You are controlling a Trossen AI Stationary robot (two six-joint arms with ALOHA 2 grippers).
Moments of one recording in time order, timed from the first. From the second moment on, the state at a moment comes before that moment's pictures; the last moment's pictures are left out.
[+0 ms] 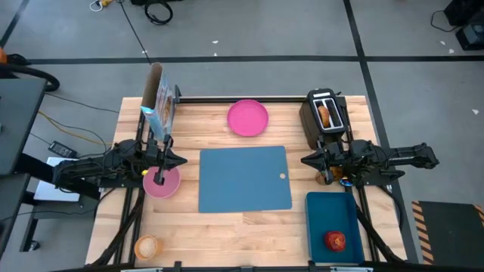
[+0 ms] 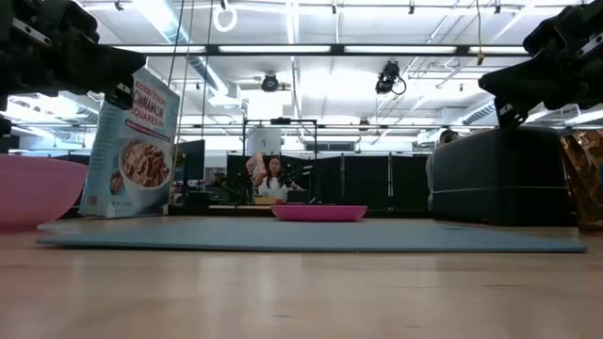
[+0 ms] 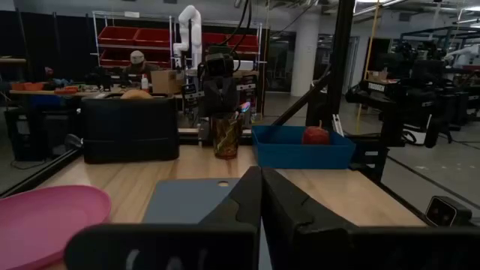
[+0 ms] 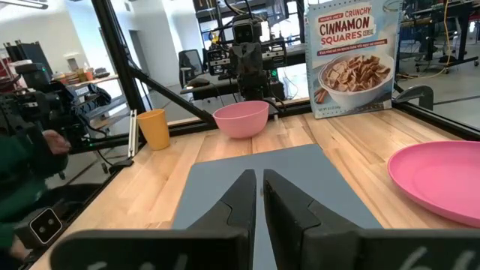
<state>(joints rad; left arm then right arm) 0.14 0.01 0.01 0.11 0.21 -0.07 0.04 0.03 0.01 0.03 0.01 0.18</state>
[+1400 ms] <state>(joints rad) -0.85 0.88 0.65 -0.40 -0.48 -0.72 0.04 0.03 0.01 0.05 0.01 0.06</state>
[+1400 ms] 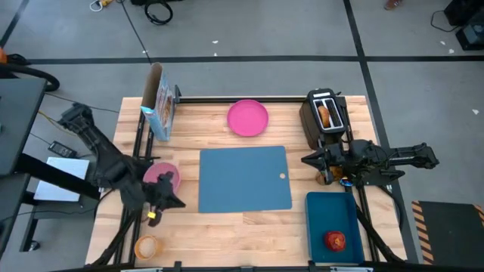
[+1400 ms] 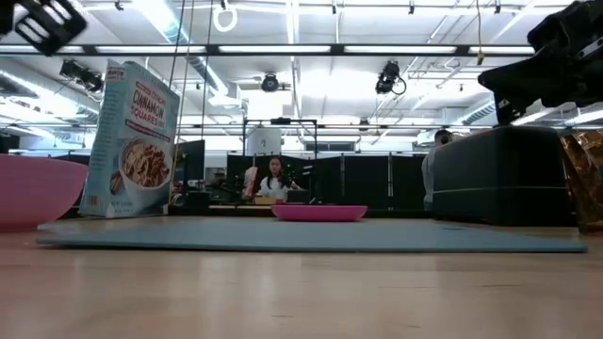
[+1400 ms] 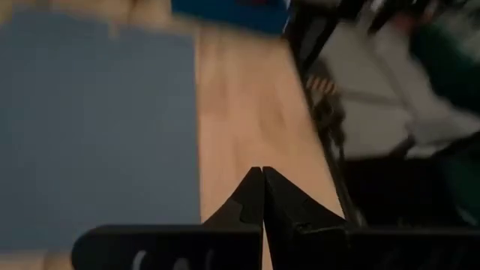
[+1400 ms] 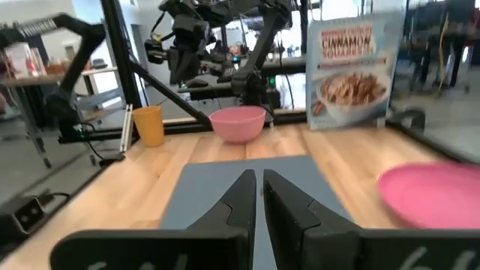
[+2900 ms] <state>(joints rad) -0.71 1.29 0.71 -0.89 -0.36 -1.32 0.25 0.85 0.54 0.22 0.09 -0.08</state>
